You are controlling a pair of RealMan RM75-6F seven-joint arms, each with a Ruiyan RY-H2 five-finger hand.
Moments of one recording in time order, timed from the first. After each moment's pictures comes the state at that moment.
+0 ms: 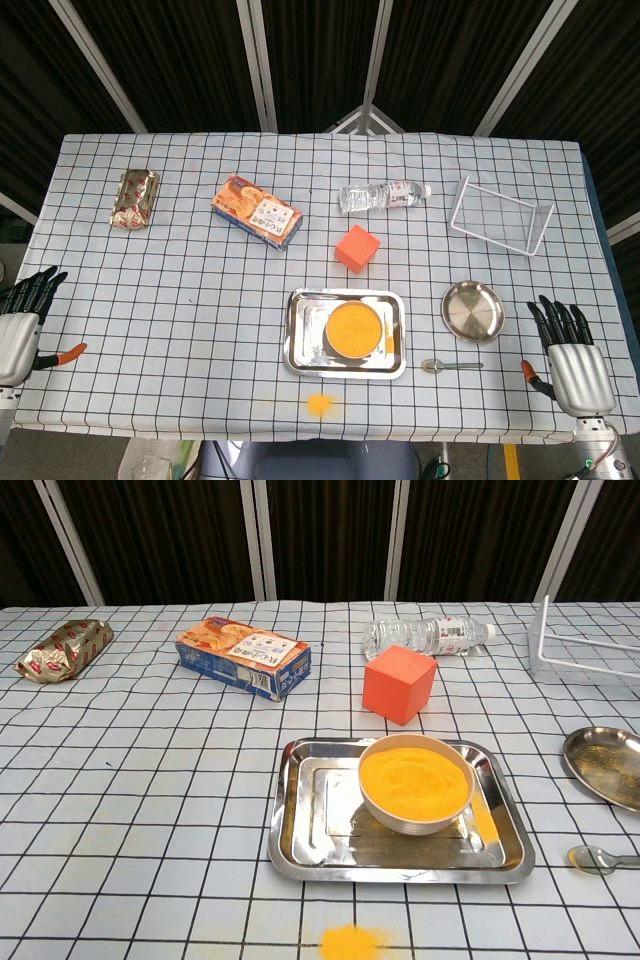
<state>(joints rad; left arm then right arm) -0.12 -1.13 -0.05 -1.64 1.46 1.44 -0.03 0.05 -1.19 0.03 -1.63 -1.54 1.49 -0.18</state>
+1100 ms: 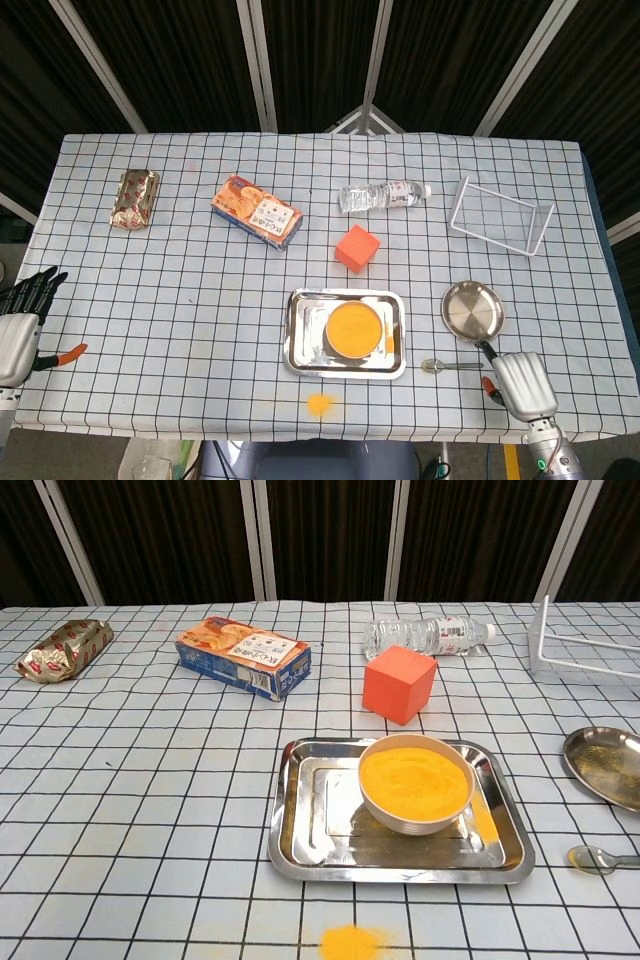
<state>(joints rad) -0.11 -1.13 -0.05 -1.64 1.47 1.44 -0.03 0.09 -1.32 -0.02 -1.61 -1.55 1.35 -0.42</state>
